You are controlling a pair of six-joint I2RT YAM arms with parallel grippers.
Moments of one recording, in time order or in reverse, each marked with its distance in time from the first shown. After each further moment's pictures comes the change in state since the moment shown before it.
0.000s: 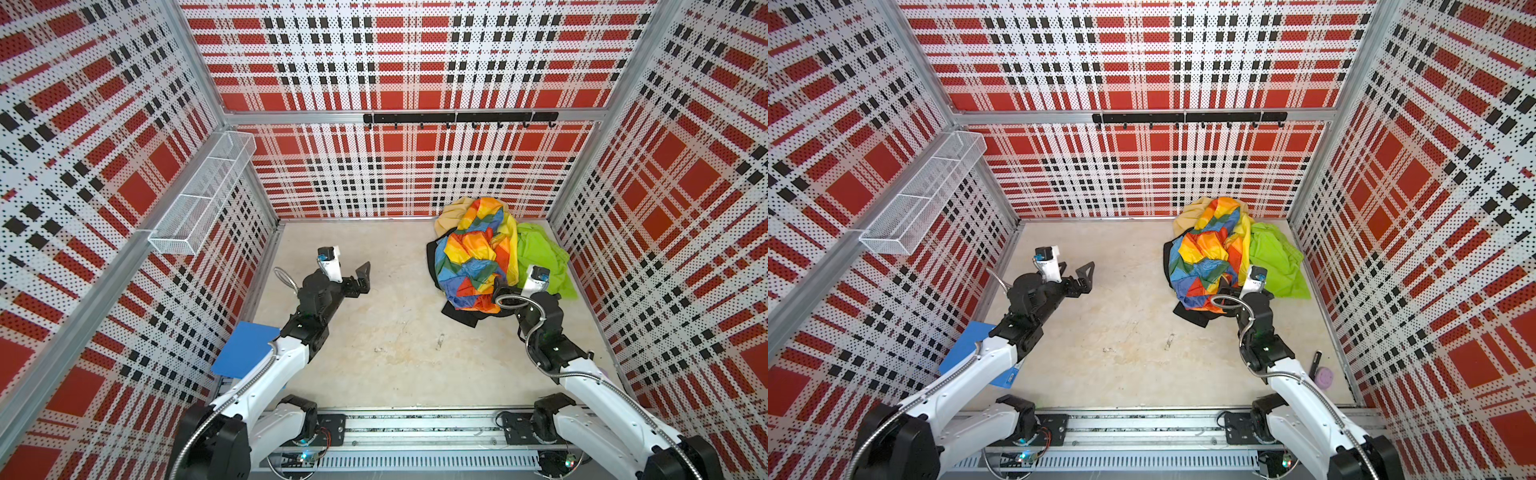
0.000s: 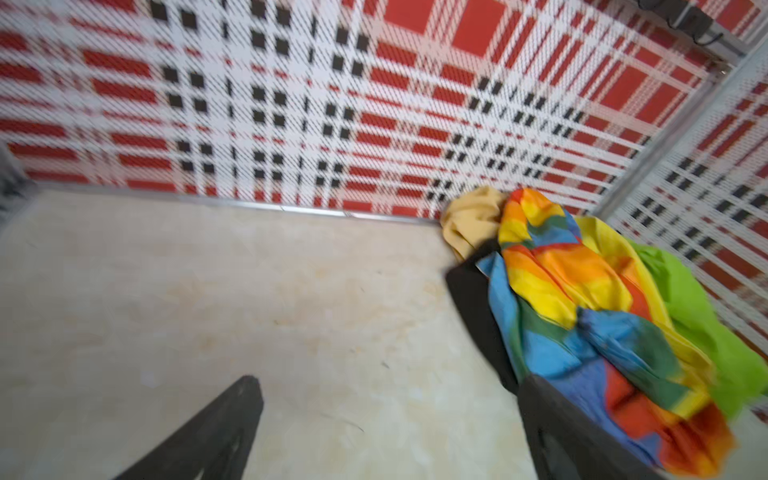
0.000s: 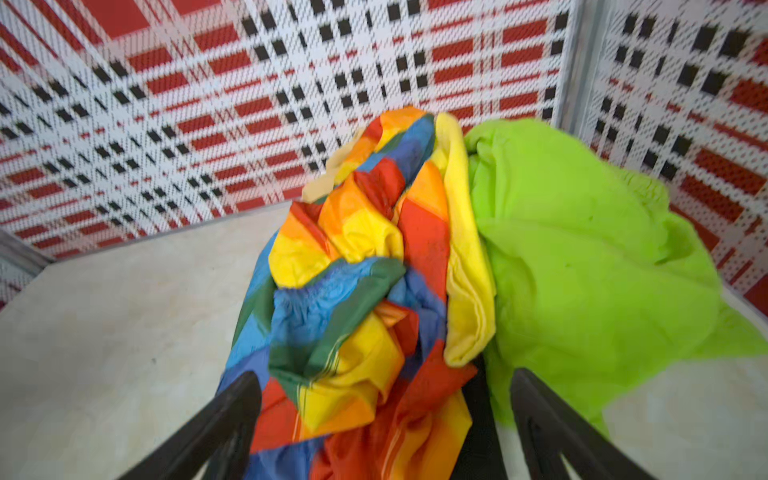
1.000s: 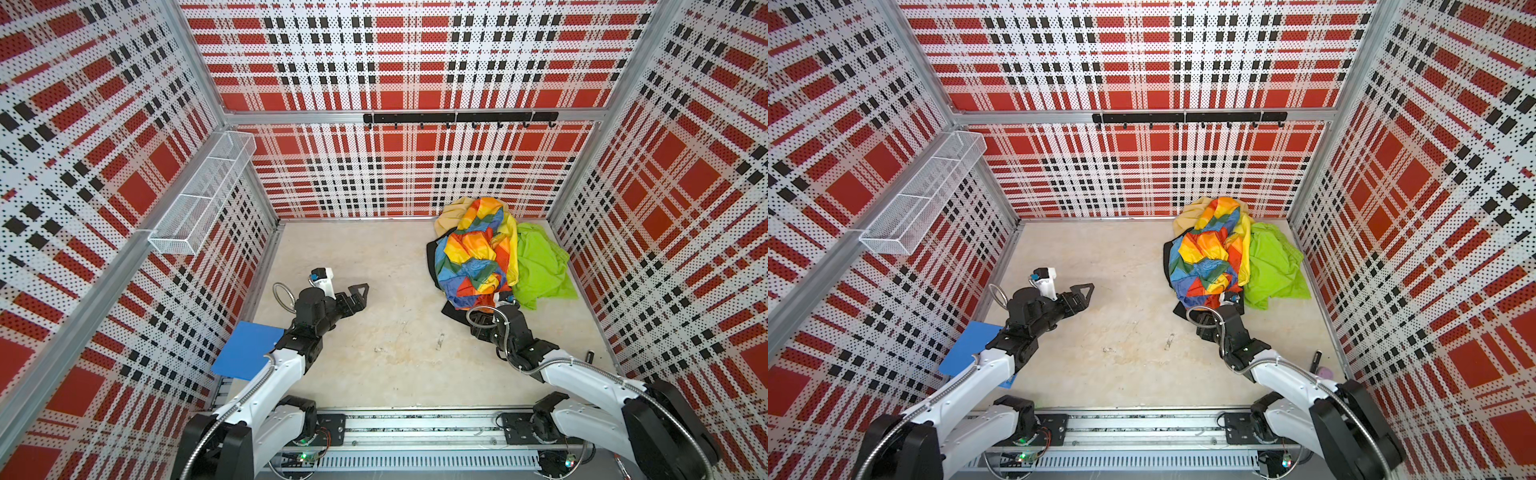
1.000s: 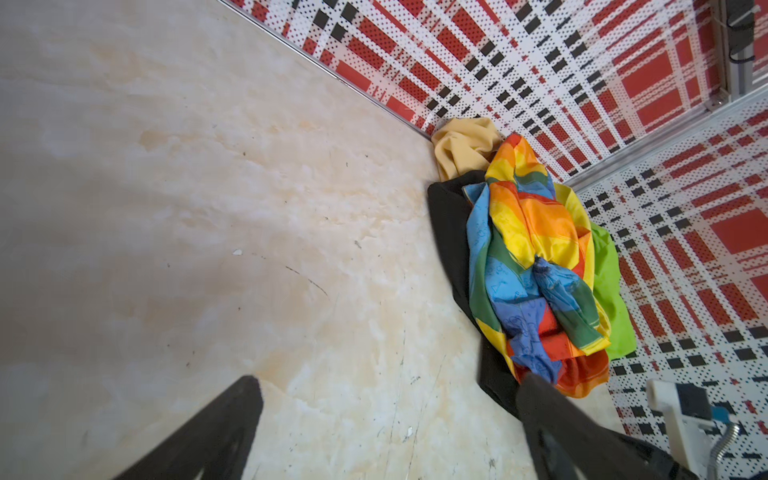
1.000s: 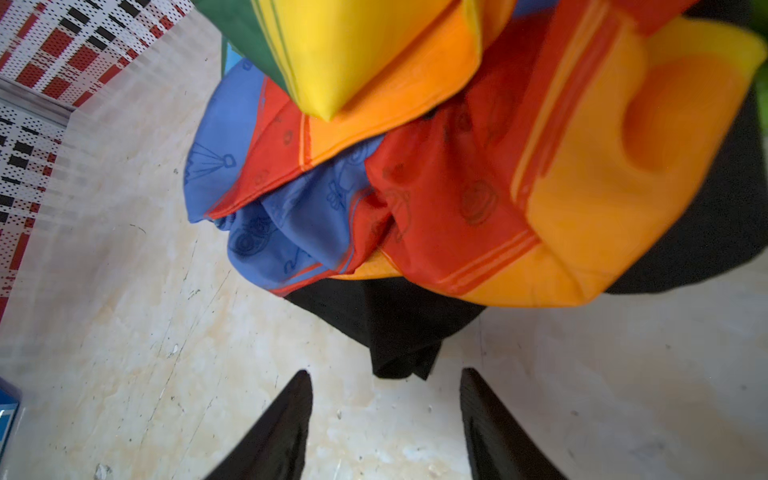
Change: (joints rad) left arm 0.075 -0.052 -0.161 -0.032 0.209 -0.278; right arm 0.164 0.277 -0.073 -0.037 -0.181 0.371
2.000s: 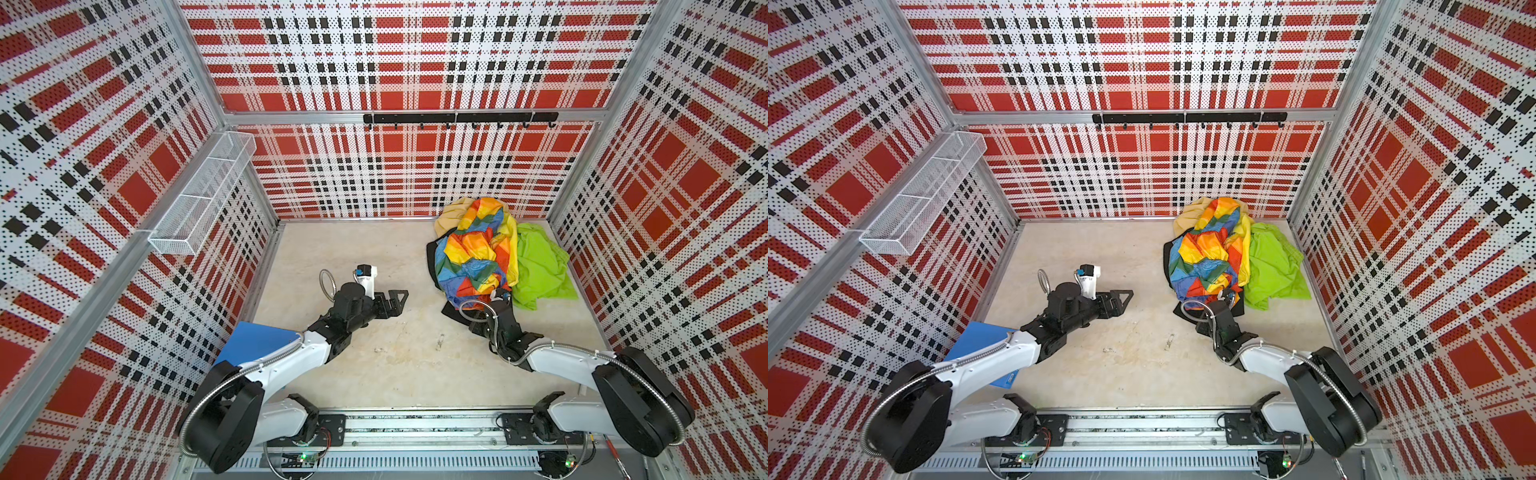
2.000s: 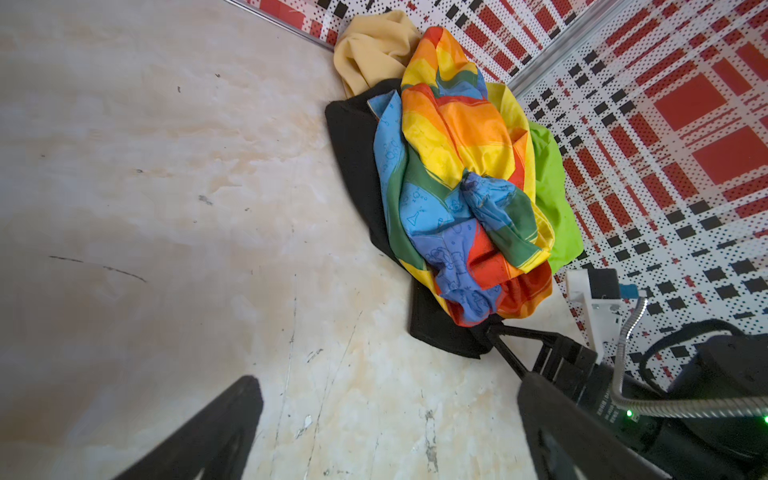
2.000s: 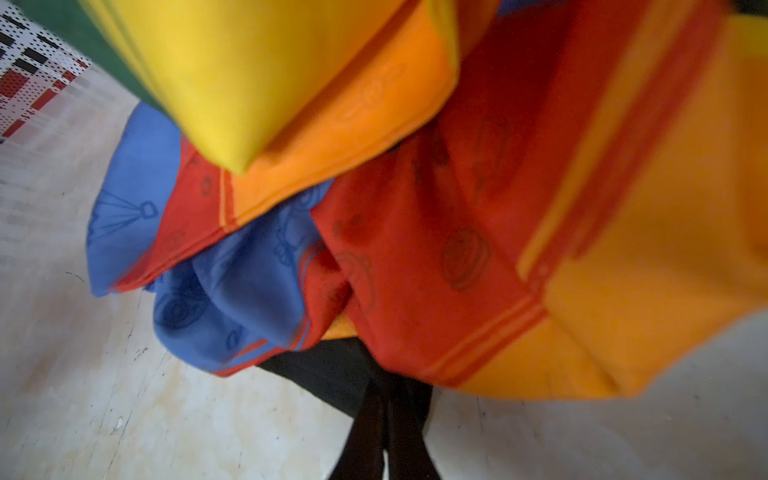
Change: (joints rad) left arm -0.315 0.254 0.143 0.092 -0.063 0.001; right arm 0.010 0.150 0.046 0.072 0.110 0.043
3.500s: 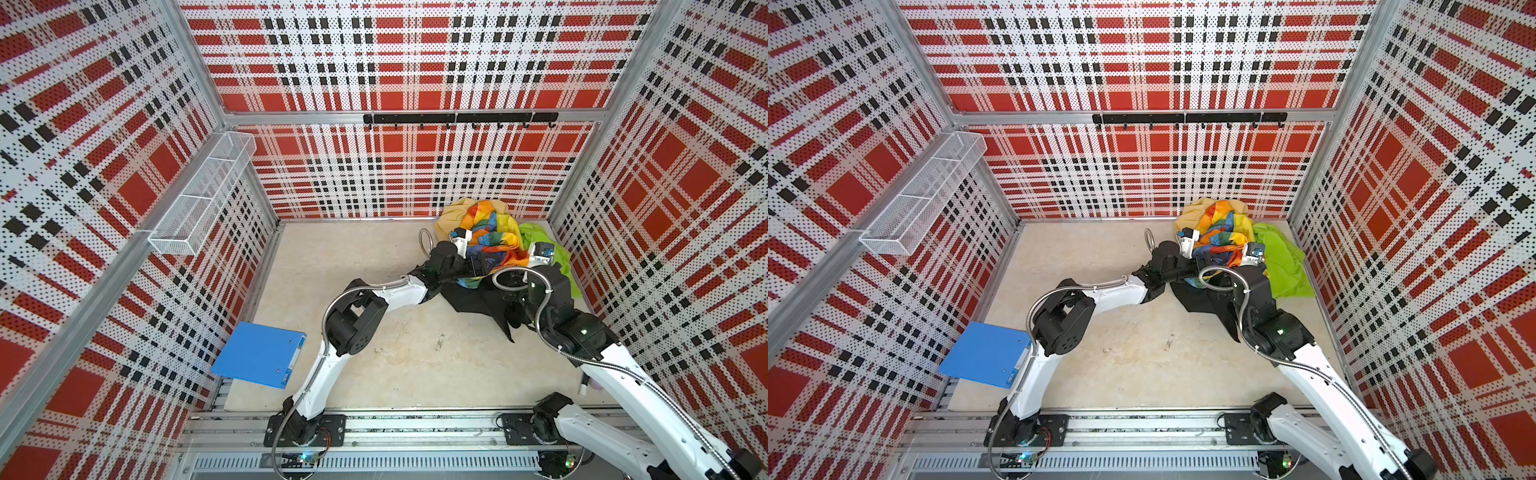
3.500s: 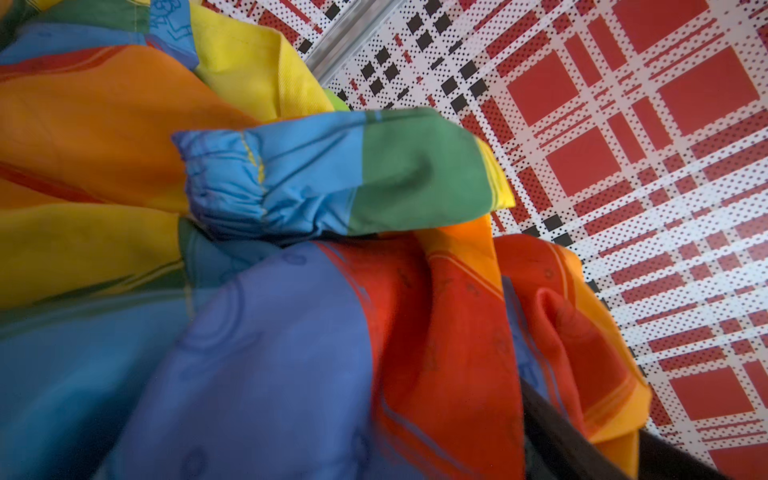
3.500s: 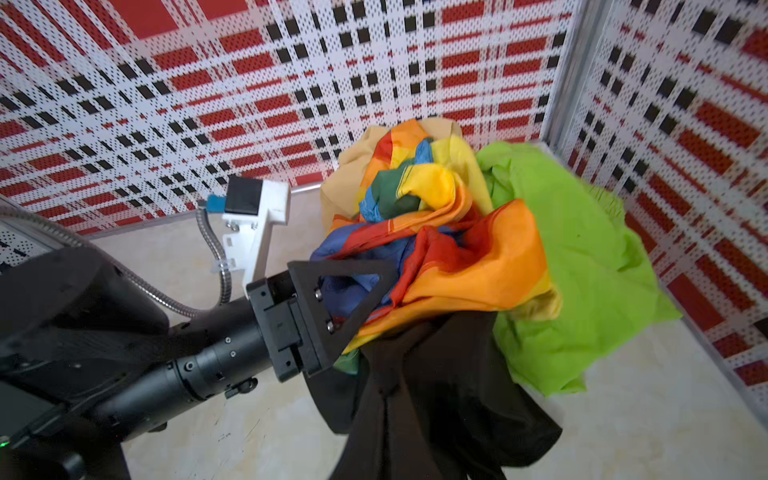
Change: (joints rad) left arm -0.237 1.016 1.098 0.158 0.182 -0.210; right arm -0.001 -0.406 0.593 -0.680 0.266 -0.362
